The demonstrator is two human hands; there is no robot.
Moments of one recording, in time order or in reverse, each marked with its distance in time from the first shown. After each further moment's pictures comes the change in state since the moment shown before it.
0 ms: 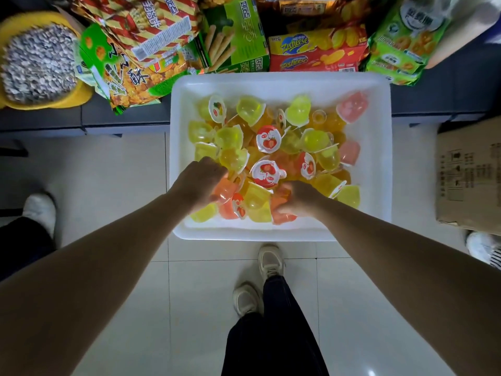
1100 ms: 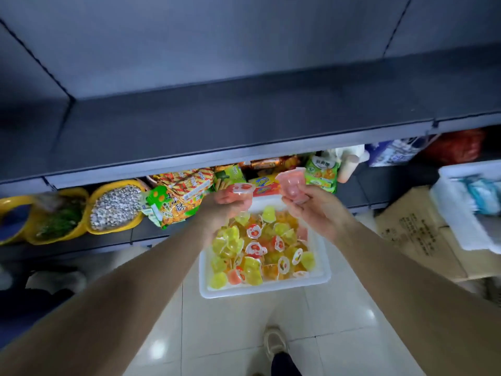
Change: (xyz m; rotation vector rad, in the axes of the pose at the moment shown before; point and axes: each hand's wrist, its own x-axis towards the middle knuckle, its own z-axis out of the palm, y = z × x) left_hand -0.160 0.100 -0.265 -1.543 0.349 -0.228; right_hand -0.301 -0.092 -0.143 1.775 0.100 -0.527
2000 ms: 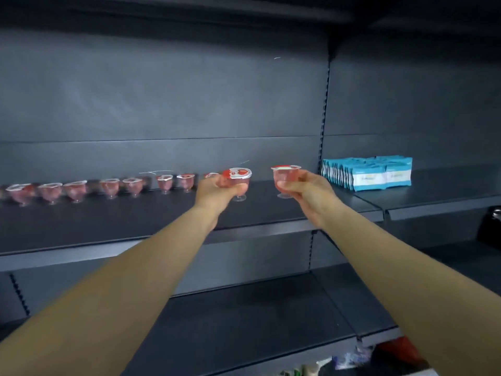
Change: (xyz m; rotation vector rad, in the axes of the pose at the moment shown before) left_hand -0.051 0.499 0.117 -0.048 0.193 0.827; right_hand -0.142 -0.408 0.263 -0.662 -0.068 -0.887
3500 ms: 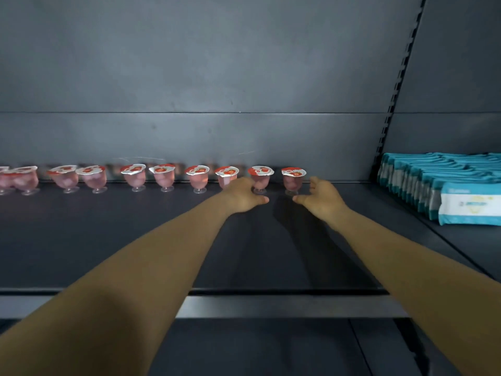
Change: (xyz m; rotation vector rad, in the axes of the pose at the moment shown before) left_hand 0.213 -0.090 0.115 0.924 -0.296 -0.123; right_hand 0.289 0.130 -0.067 -0.777 -0.123 0.026
